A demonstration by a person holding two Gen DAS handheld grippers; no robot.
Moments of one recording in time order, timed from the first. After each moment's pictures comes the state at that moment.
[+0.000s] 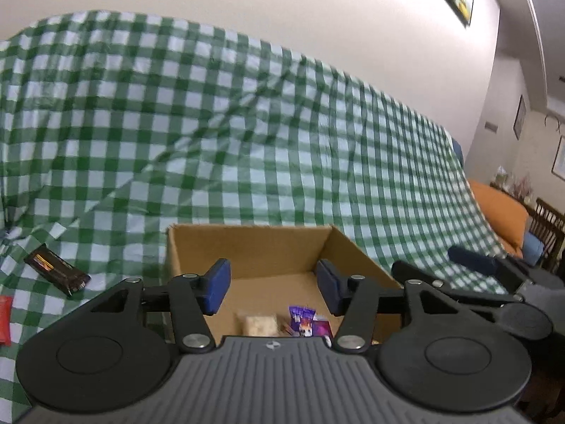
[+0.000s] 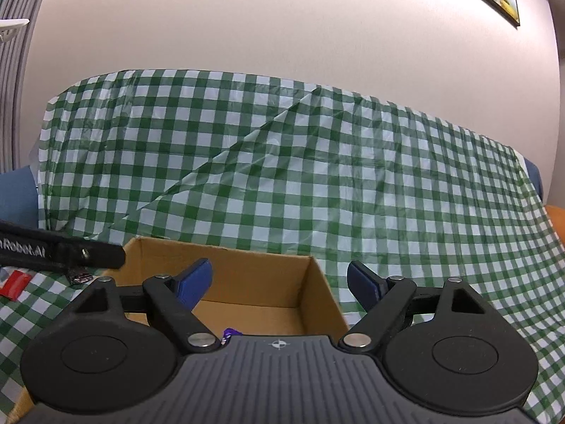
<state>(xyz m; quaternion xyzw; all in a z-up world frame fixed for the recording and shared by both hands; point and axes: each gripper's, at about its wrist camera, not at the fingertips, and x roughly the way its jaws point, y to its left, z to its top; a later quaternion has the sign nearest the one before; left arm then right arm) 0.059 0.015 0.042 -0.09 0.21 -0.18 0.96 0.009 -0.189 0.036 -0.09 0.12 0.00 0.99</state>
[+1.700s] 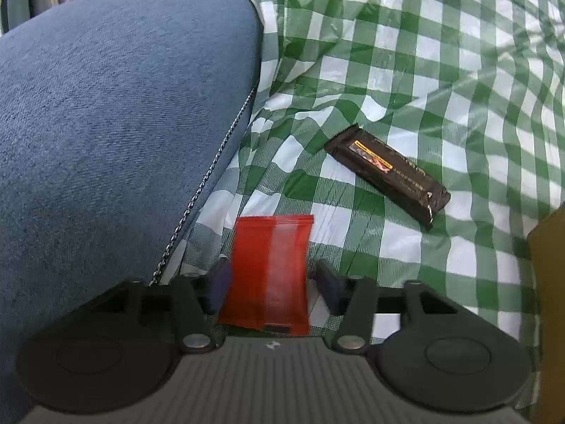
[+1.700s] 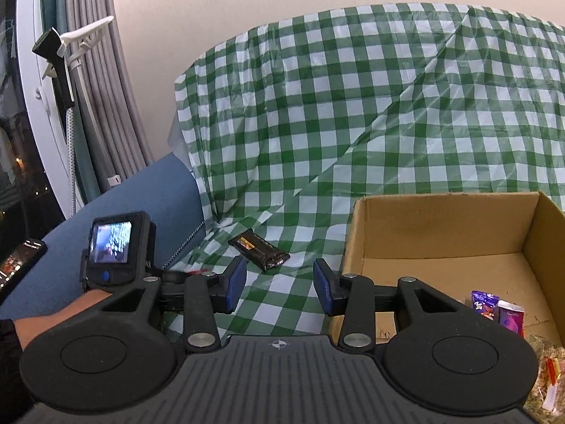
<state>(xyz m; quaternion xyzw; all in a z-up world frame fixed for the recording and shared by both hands) 0.177 0.234 -0.090 -0.08 0.43 0.16 0.89 0.043 -0.052 0.014 0.02 0.23 0.23 0.94</state>
